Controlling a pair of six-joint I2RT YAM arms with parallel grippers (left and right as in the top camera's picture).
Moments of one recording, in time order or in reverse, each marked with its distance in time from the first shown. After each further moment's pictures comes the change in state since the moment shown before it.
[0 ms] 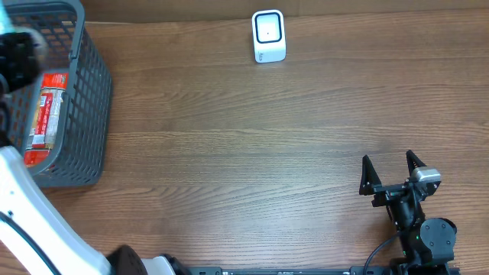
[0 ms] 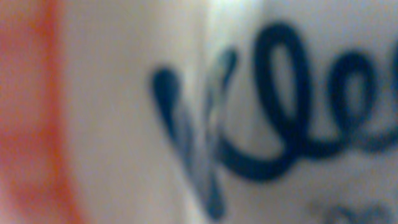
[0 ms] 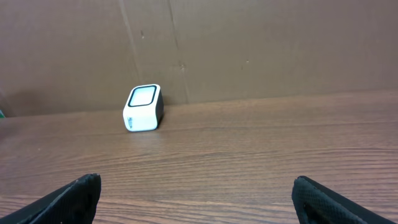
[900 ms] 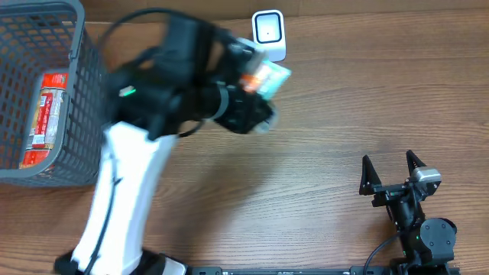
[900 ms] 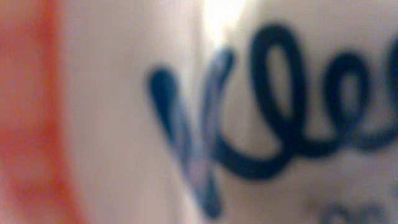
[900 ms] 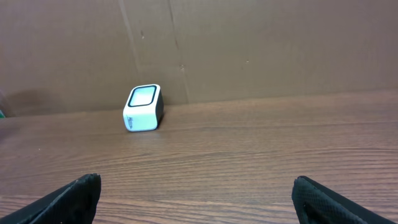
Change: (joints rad) left arm -1.027 0.098 -0.019 -0.415 0.022 0.069; right arm 0.000 0.000 0.000 0.000 0.000 0.000
